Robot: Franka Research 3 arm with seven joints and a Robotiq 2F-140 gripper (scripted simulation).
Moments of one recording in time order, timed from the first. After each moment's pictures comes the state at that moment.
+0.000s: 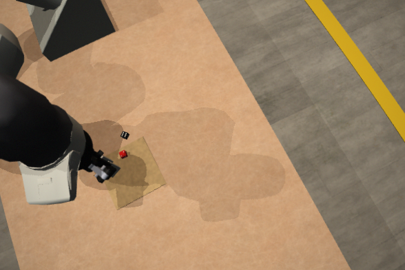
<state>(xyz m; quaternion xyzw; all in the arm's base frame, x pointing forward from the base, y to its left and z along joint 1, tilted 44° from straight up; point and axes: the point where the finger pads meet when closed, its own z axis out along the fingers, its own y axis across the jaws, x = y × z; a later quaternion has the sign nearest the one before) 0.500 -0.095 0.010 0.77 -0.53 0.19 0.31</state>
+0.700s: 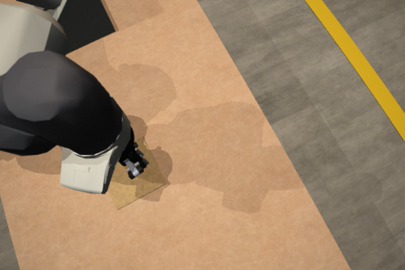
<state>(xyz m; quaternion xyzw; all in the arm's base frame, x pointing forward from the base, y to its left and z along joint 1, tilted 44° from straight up) 0.516 -0.050 -0.037 0.68 -0.63 0.24 0.29</state>
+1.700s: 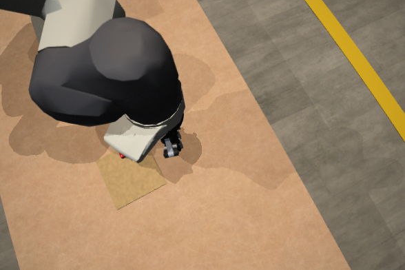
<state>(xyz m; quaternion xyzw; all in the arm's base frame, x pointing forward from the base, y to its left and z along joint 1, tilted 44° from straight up) 0.516 0.008 -0.106 0.55 -0.75 0.29 0.23</state>
